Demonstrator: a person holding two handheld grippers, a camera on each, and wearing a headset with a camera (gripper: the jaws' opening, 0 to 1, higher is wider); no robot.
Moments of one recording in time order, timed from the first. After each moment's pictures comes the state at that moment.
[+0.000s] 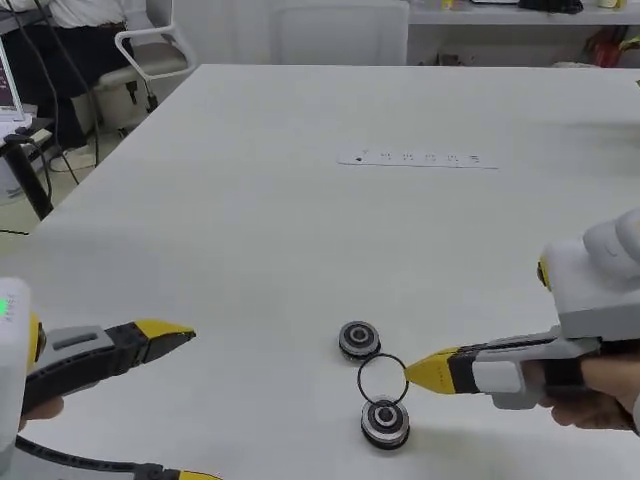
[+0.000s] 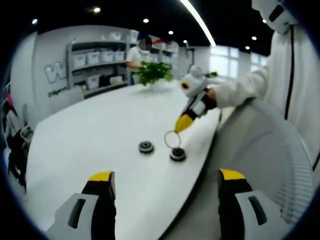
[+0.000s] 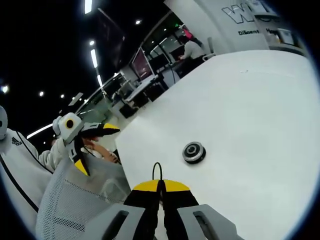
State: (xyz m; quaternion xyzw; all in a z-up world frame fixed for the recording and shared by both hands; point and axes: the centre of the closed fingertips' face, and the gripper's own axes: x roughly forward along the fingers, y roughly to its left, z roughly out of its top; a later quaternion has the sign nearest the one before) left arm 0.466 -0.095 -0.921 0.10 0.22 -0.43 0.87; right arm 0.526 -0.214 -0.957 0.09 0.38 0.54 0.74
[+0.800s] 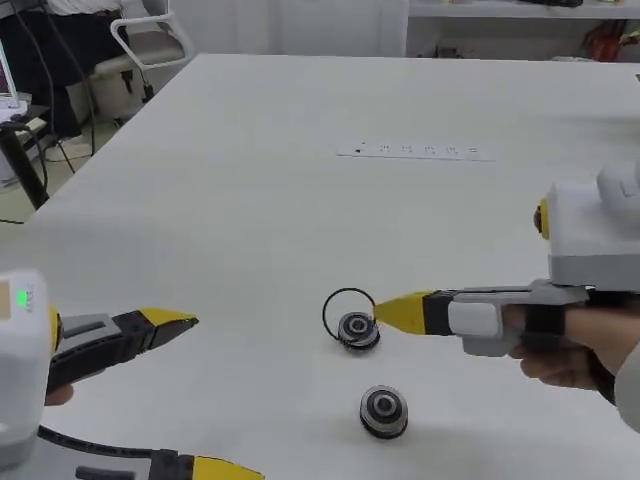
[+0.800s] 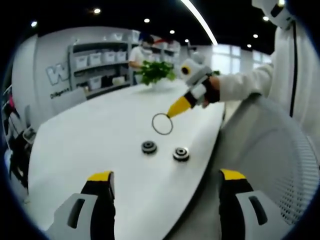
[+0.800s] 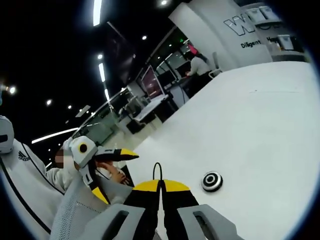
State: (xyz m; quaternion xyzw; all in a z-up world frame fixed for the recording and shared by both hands) left arm 0.471 -0.097 -0.924 0.11 0.22 -0.42 0.87; right arm 0.531 -0.173 -0.908 0.13 0.33 0.56 0.75
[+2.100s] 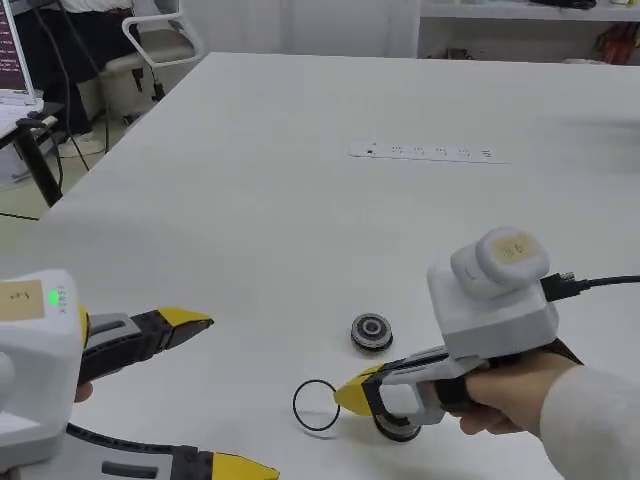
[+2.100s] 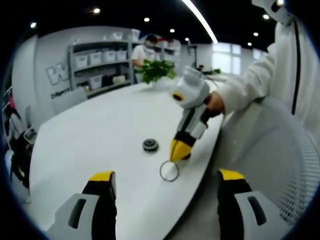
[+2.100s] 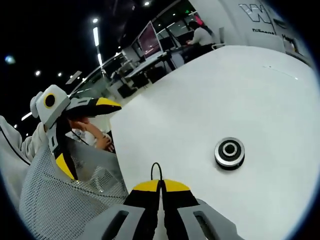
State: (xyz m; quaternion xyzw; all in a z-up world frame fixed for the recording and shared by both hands) left arm 0.472 -0.092 -0.930 0.12 0.22 -0.42 0.87; right arm 0.507 -0.144 -1.002 0.00 0.42 0.55 0.72
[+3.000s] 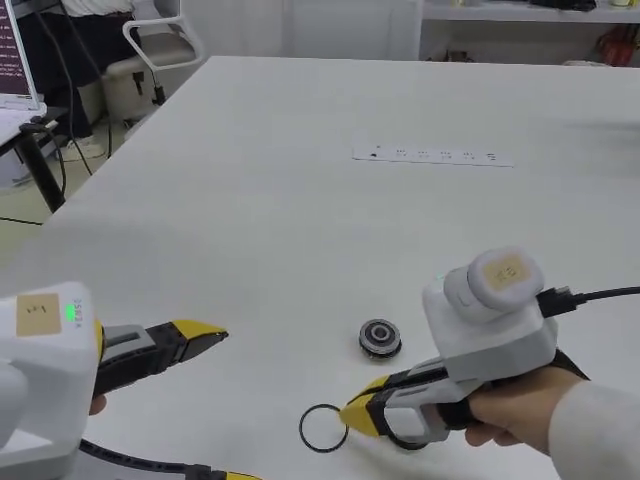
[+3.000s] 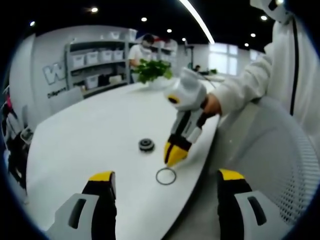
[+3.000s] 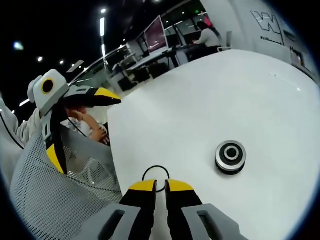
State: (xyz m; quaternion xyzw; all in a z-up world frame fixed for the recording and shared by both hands) left arm 0.469 -0.095 -0.931 0.11 0.23 -0.44 0.86; right arm 0.508 -0.144 -1.009 -0.05 0.41 0.56 0.72
